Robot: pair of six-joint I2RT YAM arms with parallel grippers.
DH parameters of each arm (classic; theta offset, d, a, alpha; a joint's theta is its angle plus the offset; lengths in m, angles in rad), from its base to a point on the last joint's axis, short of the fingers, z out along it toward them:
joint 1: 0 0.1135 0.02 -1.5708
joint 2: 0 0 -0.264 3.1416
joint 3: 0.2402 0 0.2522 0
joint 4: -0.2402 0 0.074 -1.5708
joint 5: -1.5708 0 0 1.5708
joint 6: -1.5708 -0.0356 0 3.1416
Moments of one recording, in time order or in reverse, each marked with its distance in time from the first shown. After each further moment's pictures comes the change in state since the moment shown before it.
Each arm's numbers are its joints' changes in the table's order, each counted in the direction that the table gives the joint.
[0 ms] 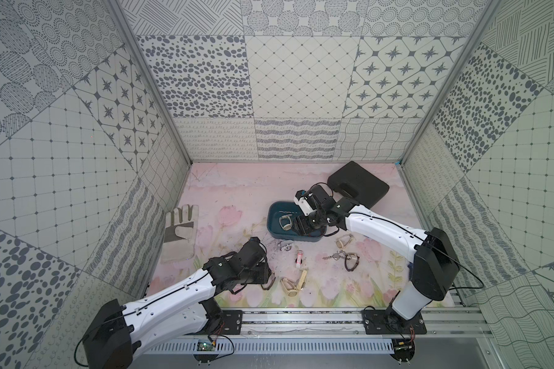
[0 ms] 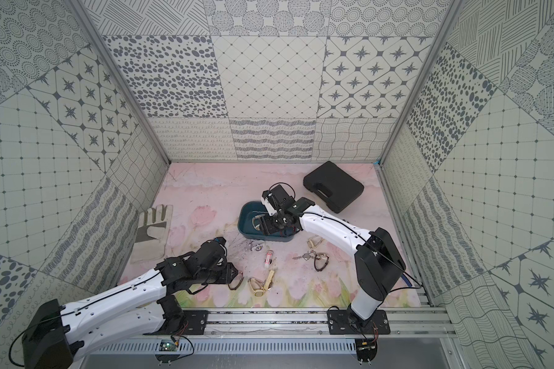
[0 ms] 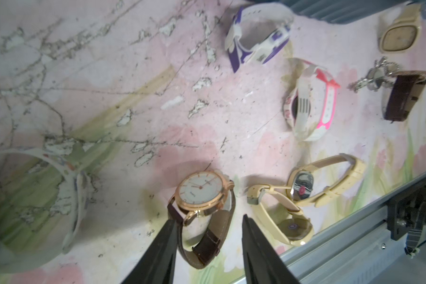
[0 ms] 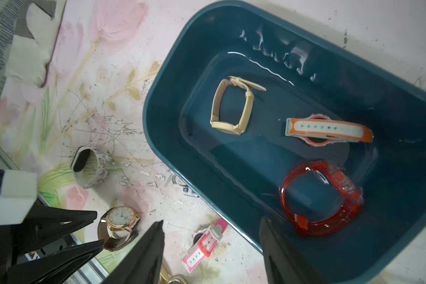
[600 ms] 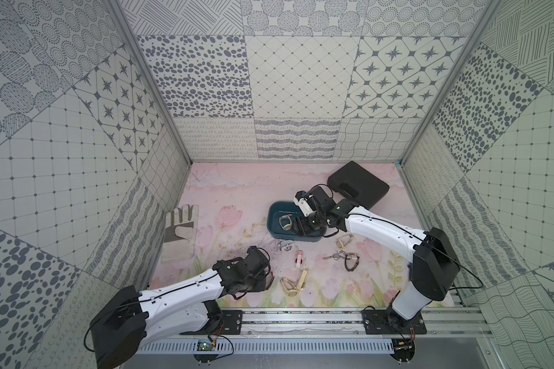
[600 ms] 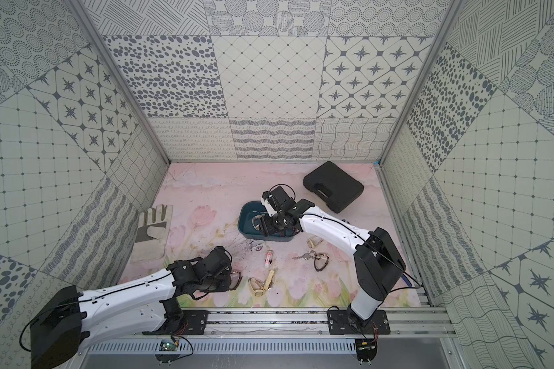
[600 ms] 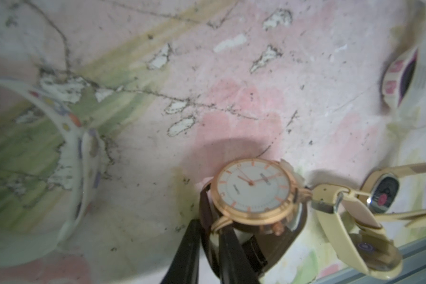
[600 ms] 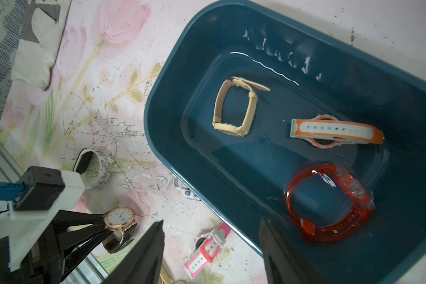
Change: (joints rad) left arm -0.050 0.087 -0.063 0.015 0.047 0.098; right arm 0.000 0.000 -0.019 0.042 0.011 -0.011
